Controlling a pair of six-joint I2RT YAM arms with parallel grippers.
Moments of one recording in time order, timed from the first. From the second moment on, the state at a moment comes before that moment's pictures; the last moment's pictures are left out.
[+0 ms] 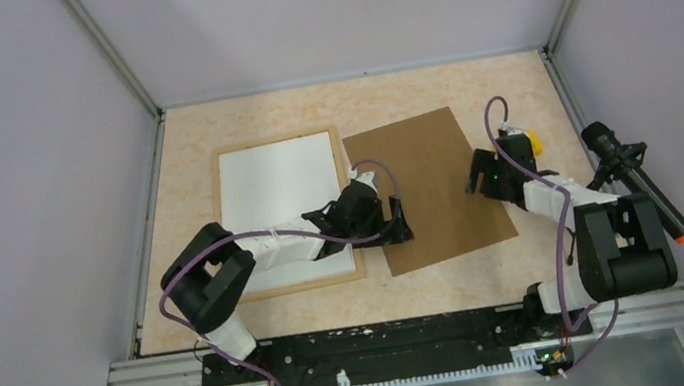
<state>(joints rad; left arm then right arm) -0.90 1.69 0.89 0.05 0.10 -0.80 0.08 1.41 0.62 -0.08 0.03 0.40</state>
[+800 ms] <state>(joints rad) -0.91 1.49 0.92 0.01 0.21 -0.71 0.10 1.27 0.50 -0.08 -0.22 0.48</state>
